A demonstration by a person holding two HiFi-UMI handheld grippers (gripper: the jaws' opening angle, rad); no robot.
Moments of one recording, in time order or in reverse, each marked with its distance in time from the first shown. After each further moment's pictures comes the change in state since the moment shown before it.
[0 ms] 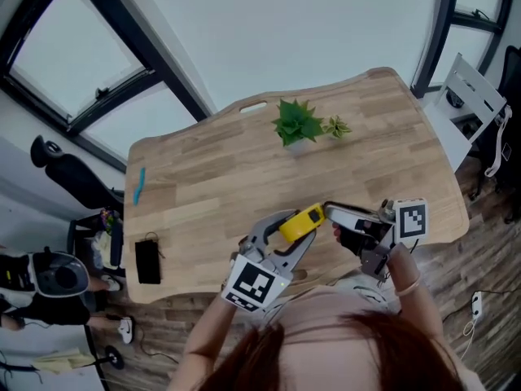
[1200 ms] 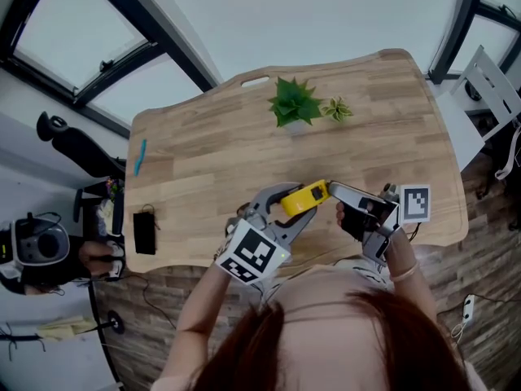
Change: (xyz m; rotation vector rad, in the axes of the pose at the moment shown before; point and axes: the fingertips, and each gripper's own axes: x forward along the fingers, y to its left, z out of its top) left arm 0.063 0.000 0.005 0.045 0.177 -0.039; right arm -0.035 -0.029 0.042 0.164 -0.008 0.077
